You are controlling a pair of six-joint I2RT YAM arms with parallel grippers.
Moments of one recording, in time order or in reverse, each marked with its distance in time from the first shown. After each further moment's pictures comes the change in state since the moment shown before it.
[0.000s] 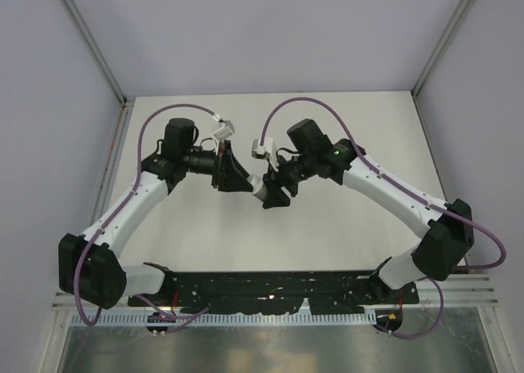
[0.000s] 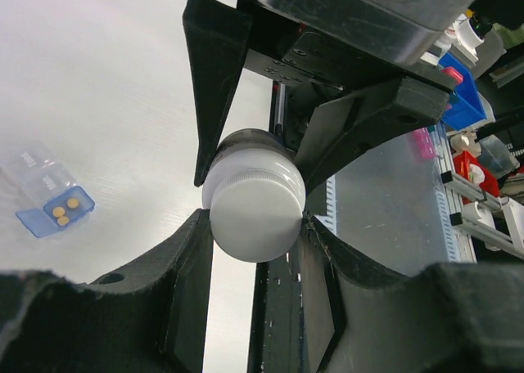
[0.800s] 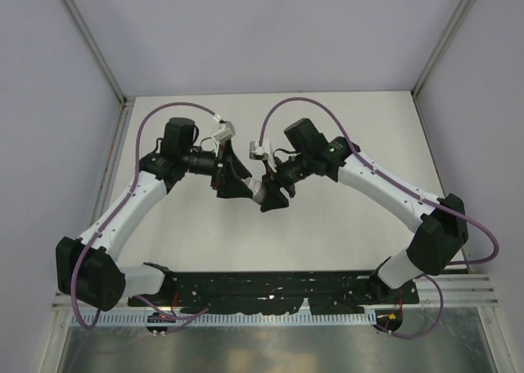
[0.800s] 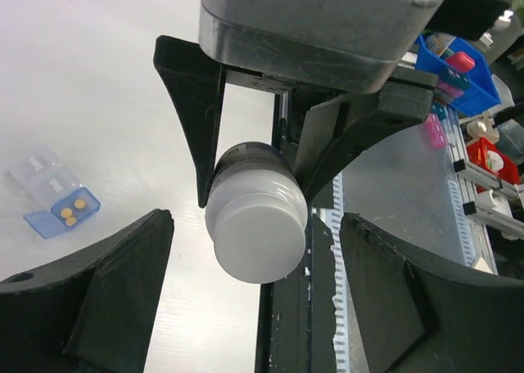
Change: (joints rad) left arm -0.007 -0.013 0.041 -0.119 -0.003 0.123; right arm -0.014 0.050 0.023 -0.025 -0.145 -0.051
